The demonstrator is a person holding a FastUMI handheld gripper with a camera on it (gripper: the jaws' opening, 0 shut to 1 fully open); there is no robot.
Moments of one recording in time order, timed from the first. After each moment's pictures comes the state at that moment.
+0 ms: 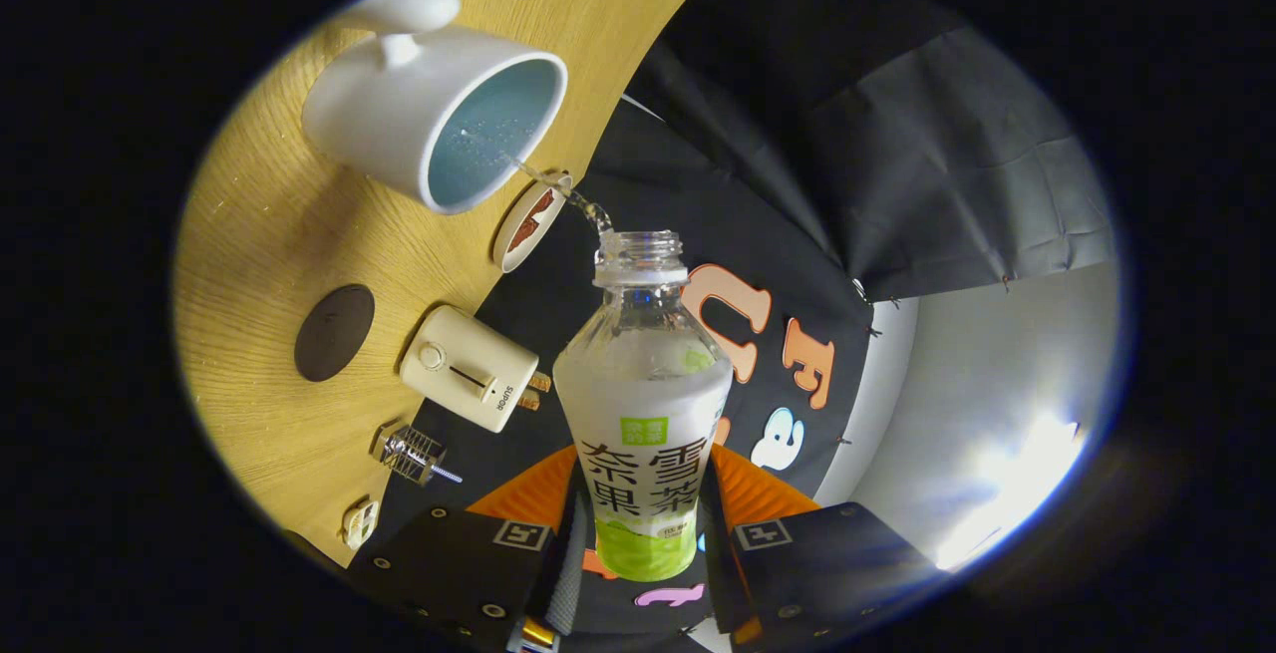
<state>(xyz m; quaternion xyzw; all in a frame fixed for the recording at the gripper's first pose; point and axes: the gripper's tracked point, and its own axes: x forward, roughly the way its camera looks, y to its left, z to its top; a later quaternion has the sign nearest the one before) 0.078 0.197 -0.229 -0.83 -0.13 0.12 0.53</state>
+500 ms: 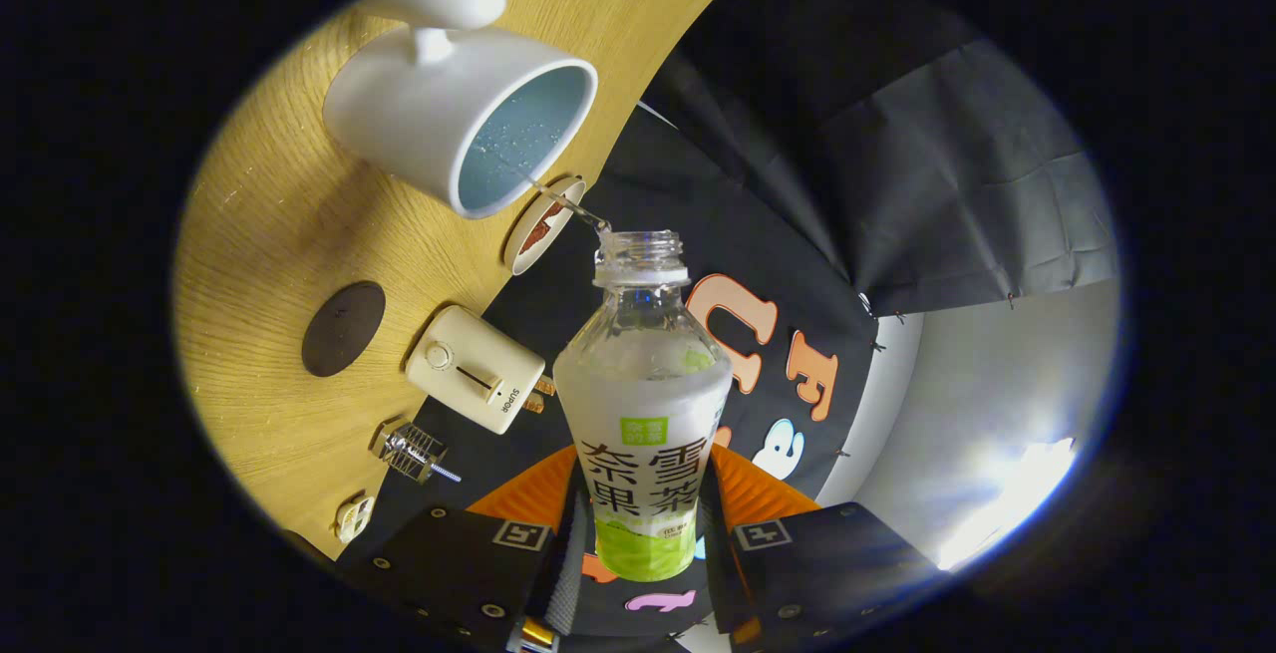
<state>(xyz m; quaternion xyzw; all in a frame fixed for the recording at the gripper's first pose) 0.084 0.196 -0.228 -0.83 -0.12 0.14 0.52</state>
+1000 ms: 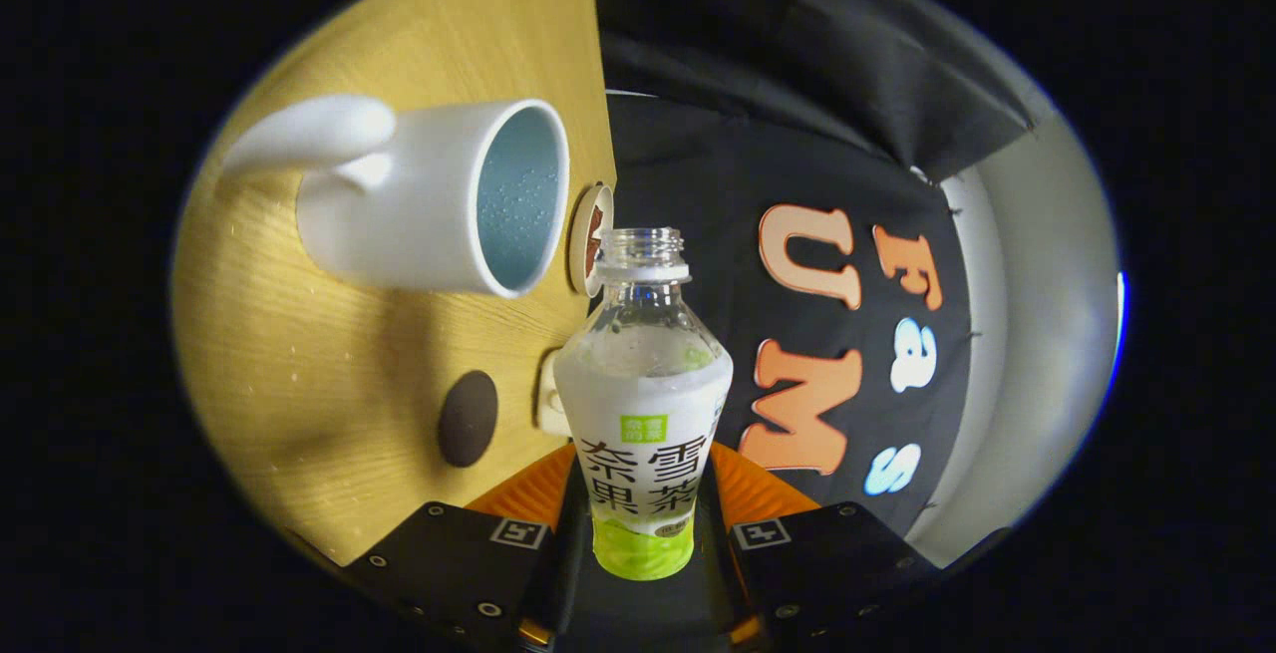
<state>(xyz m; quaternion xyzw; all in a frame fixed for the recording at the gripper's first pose) 0.065 0.165 -0.306 -0.68 0.08 0.20 0.70</state>
